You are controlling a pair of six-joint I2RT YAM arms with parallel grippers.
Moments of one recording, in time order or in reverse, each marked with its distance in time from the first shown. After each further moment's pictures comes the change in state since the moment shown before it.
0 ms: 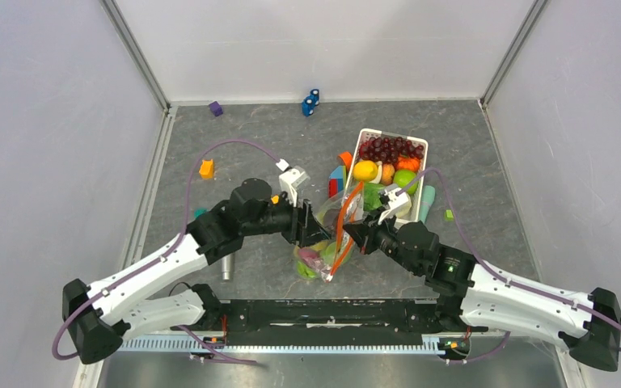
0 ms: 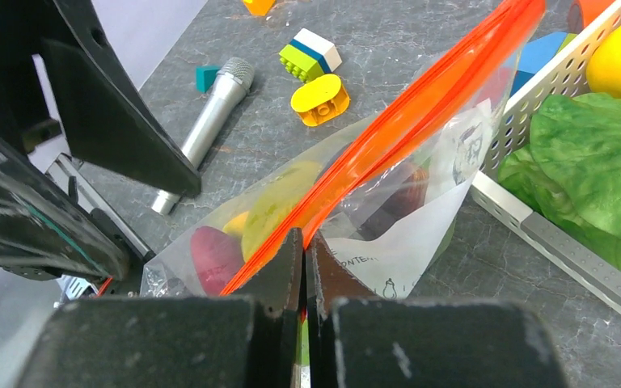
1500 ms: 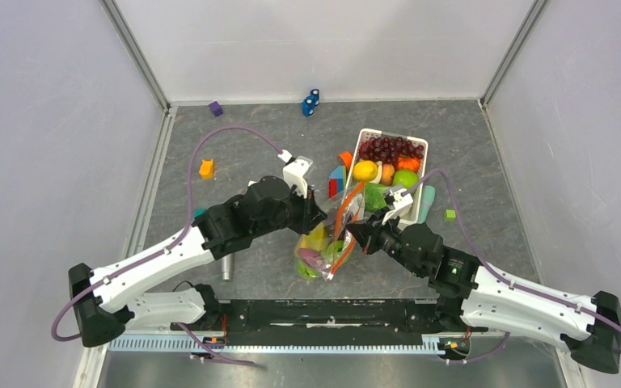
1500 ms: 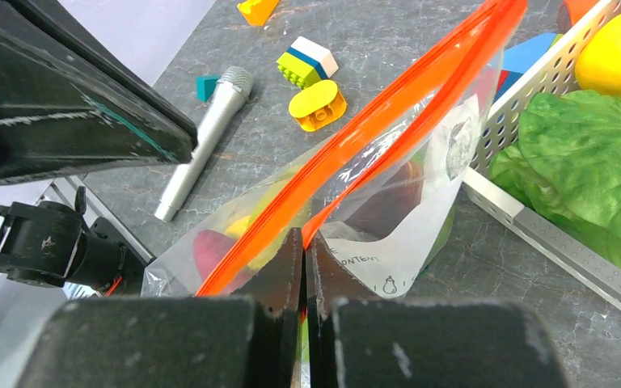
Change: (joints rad) left arm -0.152 0.115 0.164 -0.123 -0.402 -0.009; right arm 0.000 -0.049 -0.017 -0.006 0.021 0.023
